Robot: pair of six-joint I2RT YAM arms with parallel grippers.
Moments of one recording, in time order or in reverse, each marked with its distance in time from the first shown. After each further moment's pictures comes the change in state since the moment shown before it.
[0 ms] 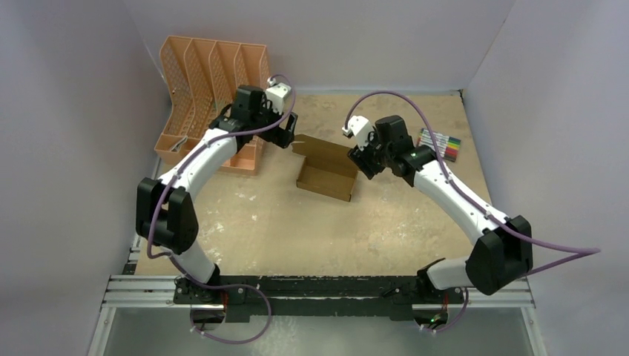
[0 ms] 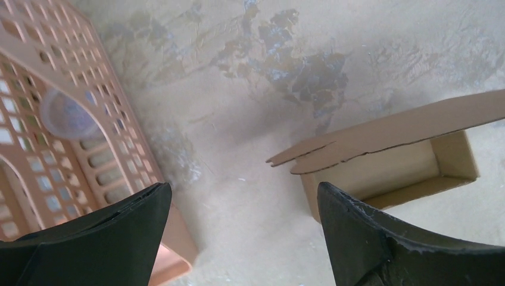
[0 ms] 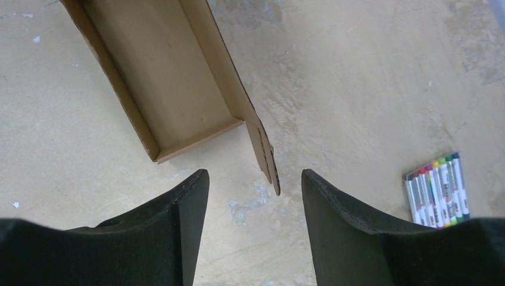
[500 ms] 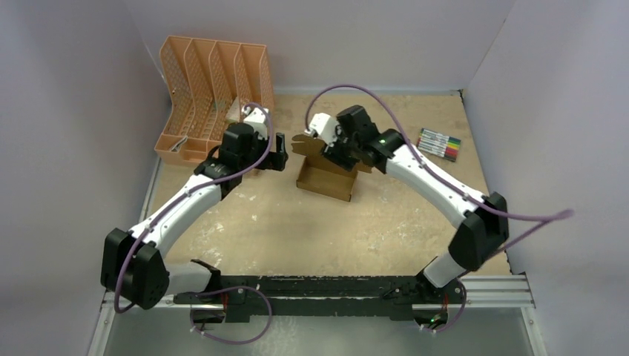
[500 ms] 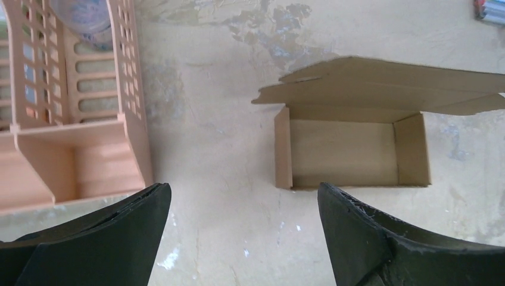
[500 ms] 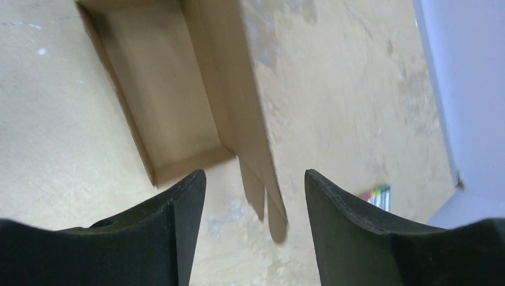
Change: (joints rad) left arm -0.071 -0.398 -0.436 0.167 -0.206 -0.311; right arm 0.220 0.262 0.342 -0.155 0.191 -0.133
